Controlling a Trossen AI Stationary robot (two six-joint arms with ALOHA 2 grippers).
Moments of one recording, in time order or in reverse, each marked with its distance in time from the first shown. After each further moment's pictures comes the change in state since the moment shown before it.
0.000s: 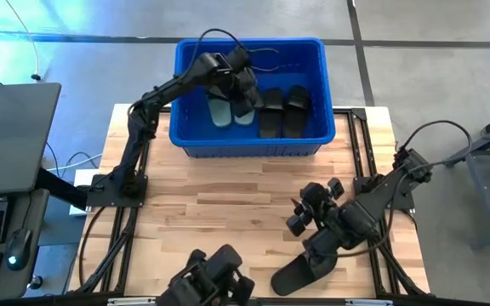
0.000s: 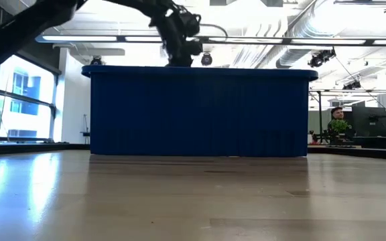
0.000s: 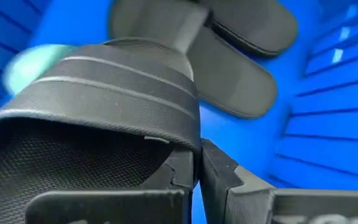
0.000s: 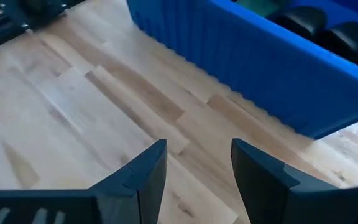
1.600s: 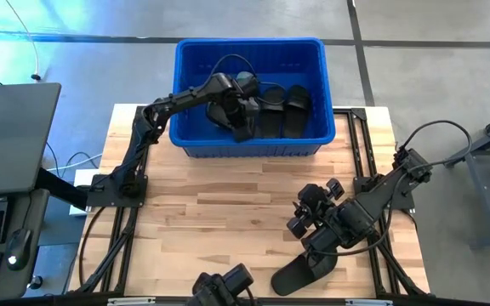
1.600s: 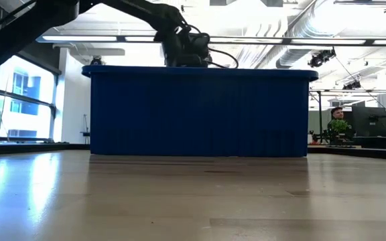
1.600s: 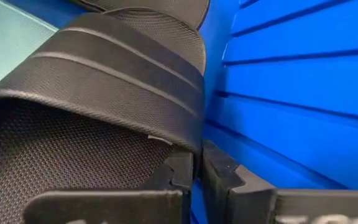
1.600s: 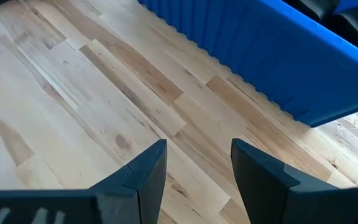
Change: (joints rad) left arm -0.086 0.032 -0.201 -0.064 0.134 -0.024; right arm -0.018 0.001 0.000 0.000 -0.091 -0.059
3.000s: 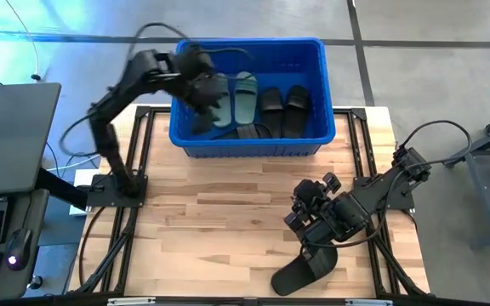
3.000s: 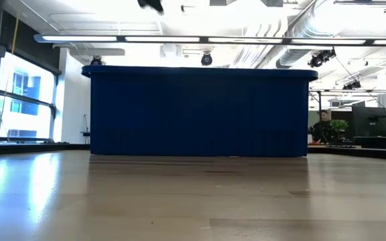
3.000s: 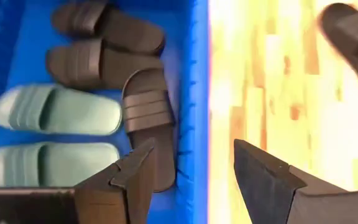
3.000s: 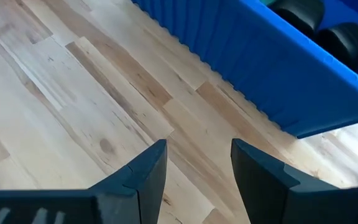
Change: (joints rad) left arm -0.086 -0.417 0.249 -0.280 -0.038 0.141; right arm -0.048 0.001 0.000 0.001 -0.002 -0.105
